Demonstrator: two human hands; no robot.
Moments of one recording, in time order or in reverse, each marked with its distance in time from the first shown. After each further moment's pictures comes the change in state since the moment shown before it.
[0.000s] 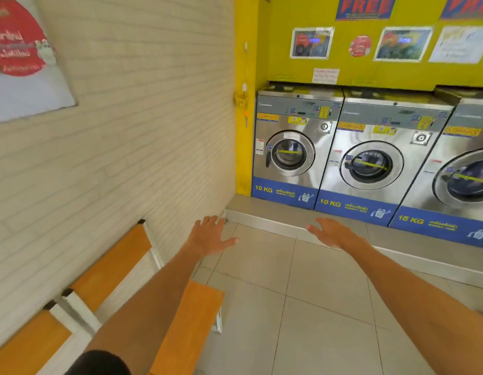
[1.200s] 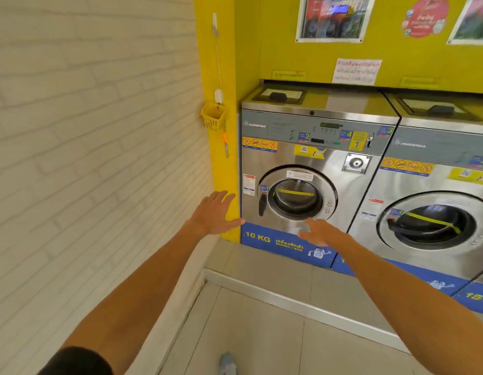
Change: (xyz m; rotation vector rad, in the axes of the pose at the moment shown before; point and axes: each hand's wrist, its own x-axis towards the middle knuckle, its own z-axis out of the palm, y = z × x) left_hand 0.827 -0.069 -0.056 -0.076 0.115 0.084; right_hand 0.810 0.031 -0.142 0.036 -0.163 -0.063
